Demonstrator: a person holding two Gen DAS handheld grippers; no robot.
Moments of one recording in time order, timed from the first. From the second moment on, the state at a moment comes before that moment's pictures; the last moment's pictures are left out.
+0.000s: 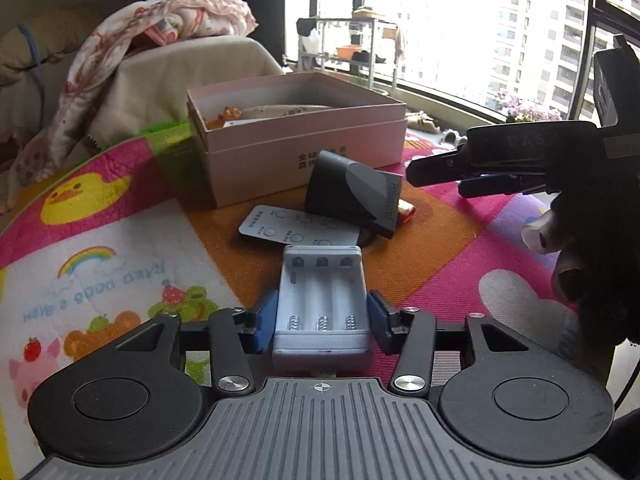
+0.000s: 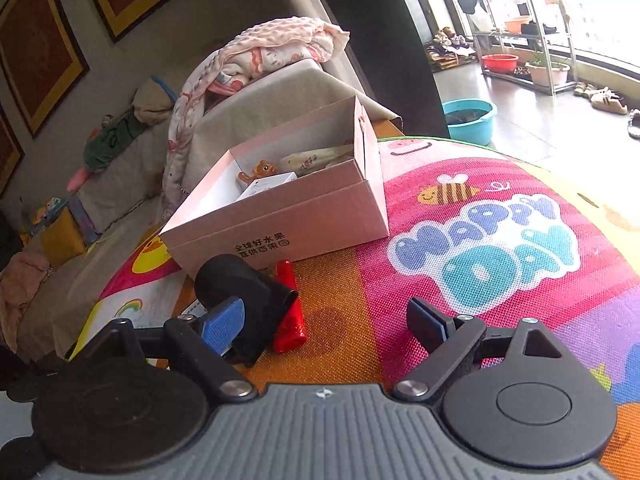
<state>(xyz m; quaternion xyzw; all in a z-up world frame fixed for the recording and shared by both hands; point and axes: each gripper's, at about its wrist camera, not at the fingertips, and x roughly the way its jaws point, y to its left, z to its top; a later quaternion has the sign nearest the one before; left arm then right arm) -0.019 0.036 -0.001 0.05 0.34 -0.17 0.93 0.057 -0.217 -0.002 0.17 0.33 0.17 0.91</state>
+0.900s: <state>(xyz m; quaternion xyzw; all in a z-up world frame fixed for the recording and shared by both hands) -0.016 0.074 -0.004 -0.03 0.31 -0.10 0.94 0.076 -0.110 0.025 -0.11 0.31 0.25 0.91</state>
